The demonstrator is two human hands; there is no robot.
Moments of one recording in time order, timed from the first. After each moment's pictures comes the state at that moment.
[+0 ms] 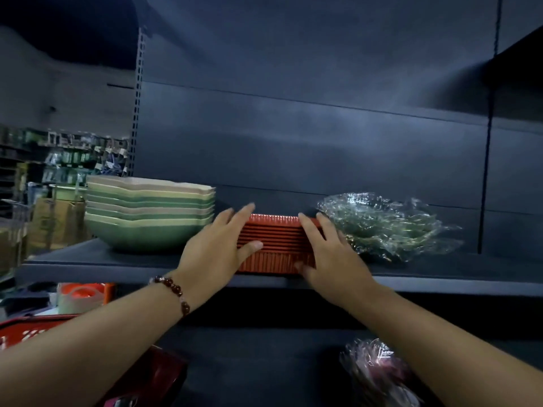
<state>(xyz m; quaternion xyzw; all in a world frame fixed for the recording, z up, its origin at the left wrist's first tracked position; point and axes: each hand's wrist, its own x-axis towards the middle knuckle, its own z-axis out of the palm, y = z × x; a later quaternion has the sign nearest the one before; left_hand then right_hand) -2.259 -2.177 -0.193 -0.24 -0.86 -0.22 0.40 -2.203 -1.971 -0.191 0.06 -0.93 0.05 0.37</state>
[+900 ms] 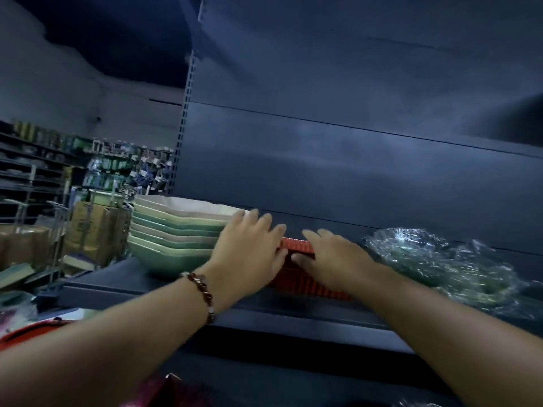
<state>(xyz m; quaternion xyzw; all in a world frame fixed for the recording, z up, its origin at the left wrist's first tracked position) -2.302 -2.209 -0.141 -0.22 -0.83 0.07 0.51 -2.286 -2.034 -0.118 0.04 -0.96 -0.07 0.27</state>
